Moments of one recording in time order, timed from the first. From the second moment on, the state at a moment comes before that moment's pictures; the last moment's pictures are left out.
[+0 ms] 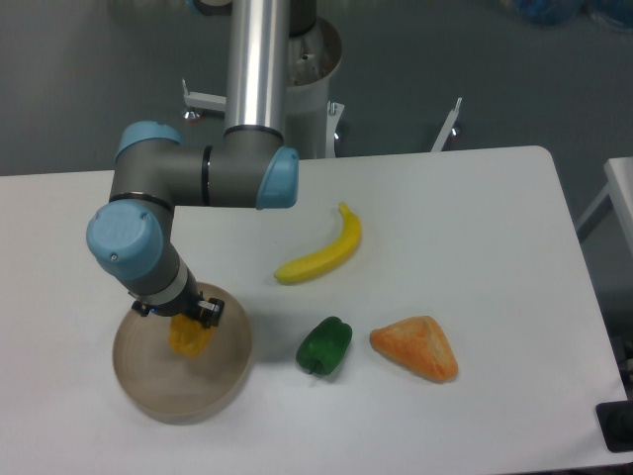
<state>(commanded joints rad) 1.79 -2.23 -1.18 -1.39 1.64 0.26</state>
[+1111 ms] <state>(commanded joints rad) 1.79 -2.23 -1.17 -1.39 1.65 0.29</state>
